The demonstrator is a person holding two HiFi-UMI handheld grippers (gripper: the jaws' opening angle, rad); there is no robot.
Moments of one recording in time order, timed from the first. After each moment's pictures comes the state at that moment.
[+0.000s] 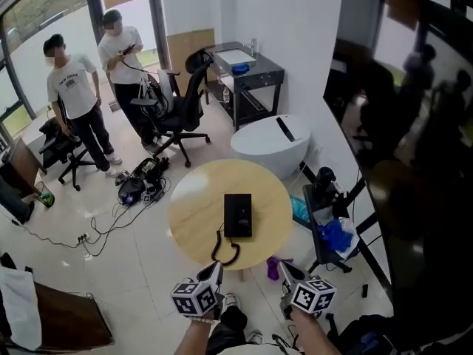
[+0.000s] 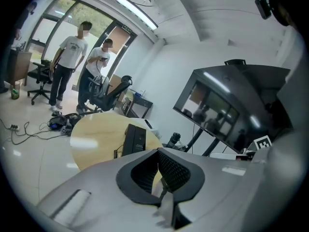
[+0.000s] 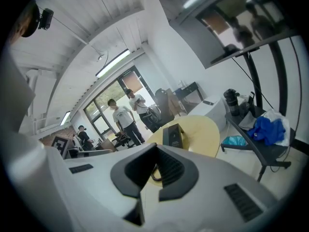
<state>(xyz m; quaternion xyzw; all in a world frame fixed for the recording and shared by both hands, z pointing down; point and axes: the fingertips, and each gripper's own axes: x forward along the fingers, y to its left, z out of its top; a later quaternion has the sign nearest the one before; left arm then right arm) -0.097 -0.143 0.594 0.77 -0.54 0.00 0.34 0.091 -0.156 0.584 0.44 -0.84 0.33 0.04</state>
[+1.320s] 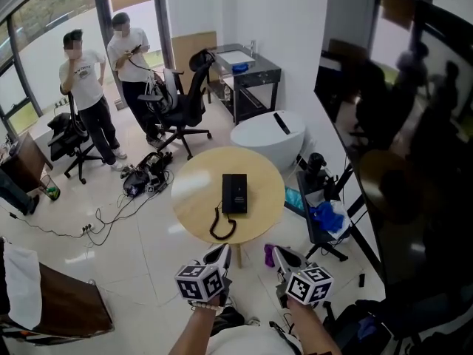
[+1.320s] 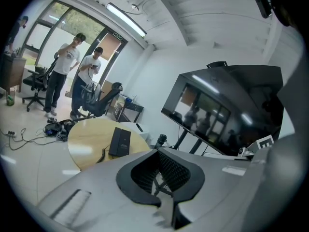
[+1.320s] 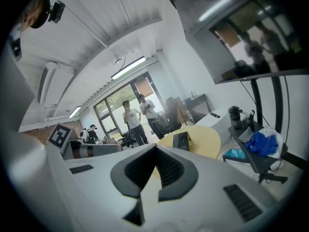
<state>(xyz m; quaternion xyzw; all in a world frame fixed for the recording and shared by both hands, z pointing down) -0.046 -0.076 0.528 0.79 -0.53 -0.01 0.30 0.095 -0.078 0.519 0.42 -0.87 0.26 0.02</state>
